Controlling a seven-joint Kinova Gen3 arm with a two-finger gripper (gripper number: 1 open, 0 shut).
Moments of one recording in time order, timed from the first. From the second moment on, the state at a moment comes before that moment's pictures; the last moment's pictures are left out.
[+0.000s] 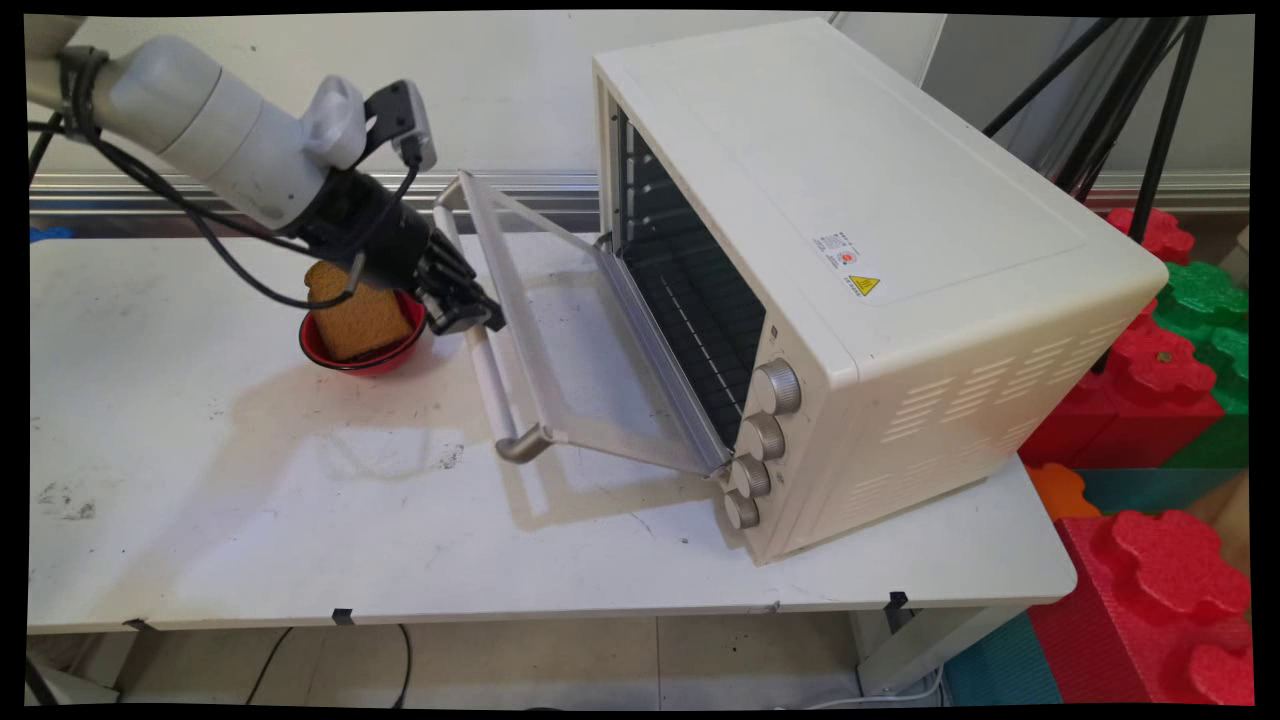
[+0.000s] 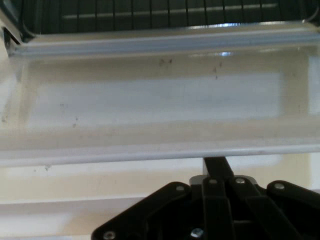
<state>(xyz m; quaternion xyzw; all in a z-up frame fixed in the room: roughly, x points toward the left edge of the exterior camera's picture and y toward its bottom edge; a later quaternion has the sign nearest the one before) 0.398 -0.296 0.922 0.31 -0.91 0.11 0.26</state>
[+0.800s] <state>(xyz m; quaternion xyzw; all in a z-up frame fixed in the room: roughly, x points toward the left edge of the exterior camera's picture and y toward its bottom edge) 0.421 -0.276 0.889 0.30 -0.91 0.11 0.25</state>
